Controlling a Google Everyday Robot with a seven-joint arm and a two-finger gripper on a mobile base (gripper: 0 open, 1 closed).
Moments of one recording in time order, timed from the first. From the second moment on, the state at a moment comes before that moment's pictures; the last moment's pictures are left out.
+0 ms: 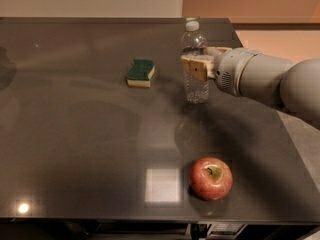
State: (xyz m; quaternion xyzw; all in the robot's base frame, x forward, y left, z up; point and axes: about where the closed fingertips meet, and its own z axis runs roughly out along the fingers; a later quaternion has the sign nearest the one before) arm 0.580 -0.087 0.958 -0.74 -0.26 -0.59 0.19
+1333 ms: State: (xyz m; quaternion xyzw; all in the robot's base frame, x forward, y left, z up) arm 0.572 -0.090 0.939 -0.73 -0.19 -0.63 0.20
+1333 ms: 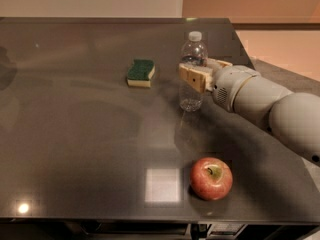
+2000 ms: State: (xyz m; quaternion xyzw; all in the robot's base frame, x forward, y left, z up) arm 0.572 -0.087 0.941 -0.73 -0.19 -0.63 0.20
